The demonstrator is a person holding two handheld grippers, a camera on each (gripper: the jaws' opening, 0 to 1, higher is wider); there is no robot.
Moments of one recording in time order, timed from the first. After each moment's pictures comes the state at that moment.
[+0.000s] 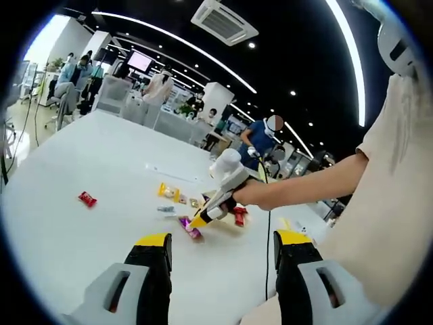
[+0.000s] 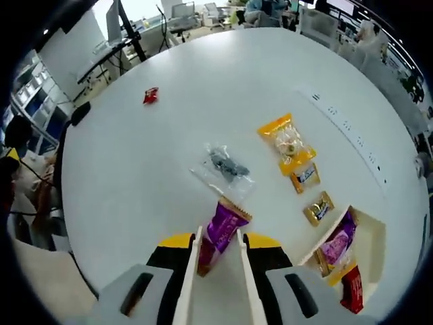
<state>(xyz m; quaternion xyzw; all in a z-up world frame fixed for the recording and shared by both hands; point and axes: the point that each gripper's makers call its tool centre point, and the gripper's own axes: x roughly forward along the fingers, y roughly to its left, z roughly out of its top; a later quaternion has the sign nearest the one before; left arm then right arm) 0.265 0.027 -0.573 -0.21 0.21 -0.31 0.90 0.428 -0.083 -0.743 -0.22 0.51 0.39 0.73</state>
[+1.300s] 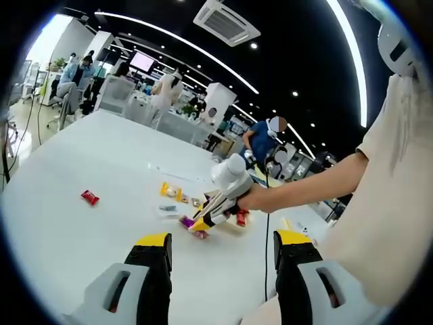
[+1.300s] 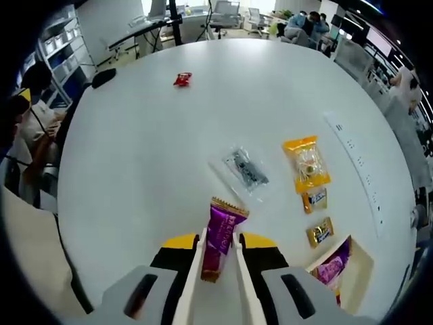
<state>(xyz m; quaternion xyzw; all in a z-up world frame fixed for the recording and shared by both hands) 0.263 0.030 -0.574 -0.22 0.21 -0.31 0.90 0.422 -0.077 -0.745 -0.30 0.45 0.46 0.70</state>
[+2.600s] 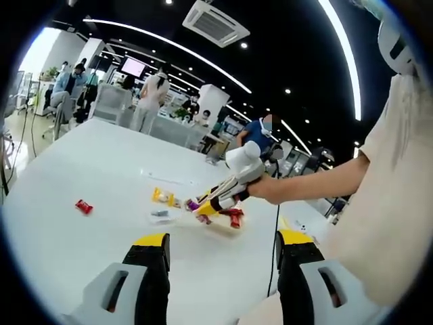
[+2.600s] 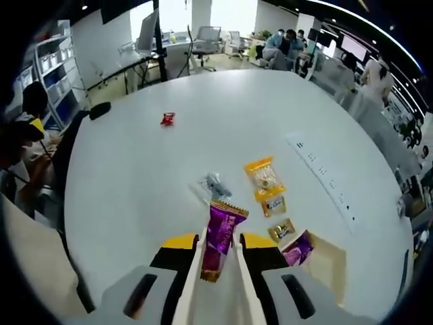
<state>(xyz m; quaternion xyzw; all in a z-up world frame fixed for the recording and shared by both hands) 0.256 0.011 -0.559 -0.19 0.20 -0.32 0.91 0.439 -0.101 -0.678 -0.26 0.39 0.43 0.77</state>
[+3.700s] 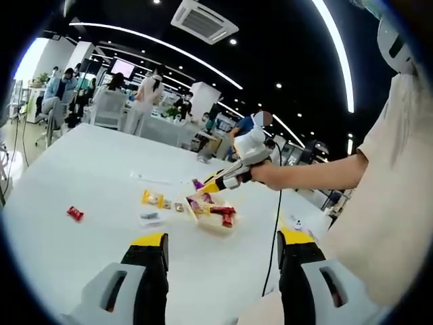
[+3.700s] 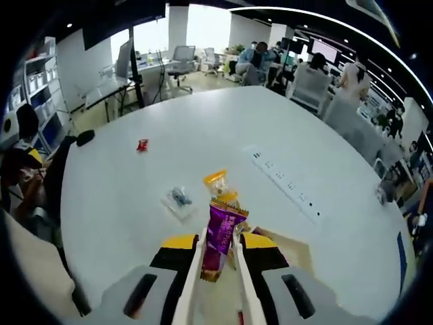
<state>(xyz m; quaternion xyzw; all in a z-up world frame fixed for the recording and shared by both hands) 0.253 -0.012 -0.549 -0.17 0.20 -0.35 0.90 0.464 -0.154 -0.627 -0.22 0.35 0.38 0.83</state>
